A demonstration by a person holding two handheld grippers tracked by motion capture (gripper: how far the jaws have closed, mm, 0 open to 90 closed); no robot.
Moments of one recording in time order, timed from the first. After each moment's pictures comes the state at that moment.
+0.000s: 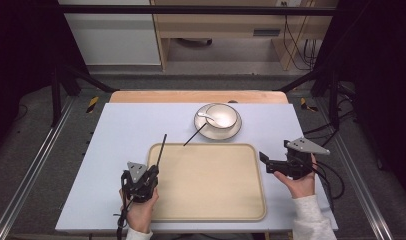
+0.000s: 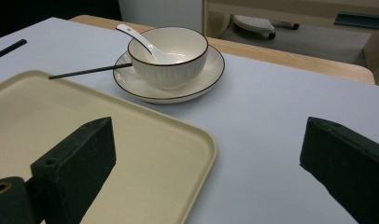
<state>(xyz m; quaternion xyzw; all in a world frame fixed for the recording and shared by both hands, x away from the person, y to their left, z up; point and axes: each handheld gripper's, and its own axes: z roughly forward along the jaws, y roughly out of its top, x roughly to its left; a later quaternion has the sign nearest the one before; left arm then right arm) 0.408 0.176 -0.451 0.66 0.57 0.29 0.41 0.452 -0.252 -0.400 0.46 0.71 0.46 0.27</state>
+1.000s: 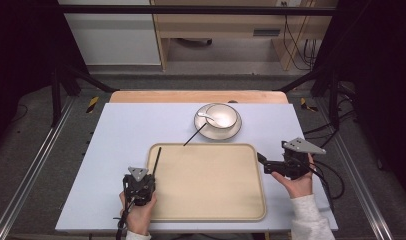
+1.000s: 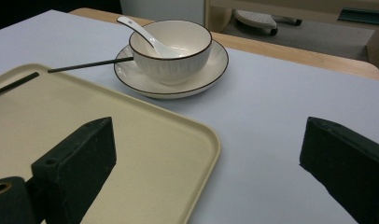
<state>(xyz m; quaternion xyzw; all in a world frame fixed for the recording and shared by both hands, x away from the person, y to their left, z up) 0.417 0.181 -0.480 0.67 0.61 0.26 0.33 0.454 -0.247 -0.403 0.46 0.72 0.45 0.27</state>
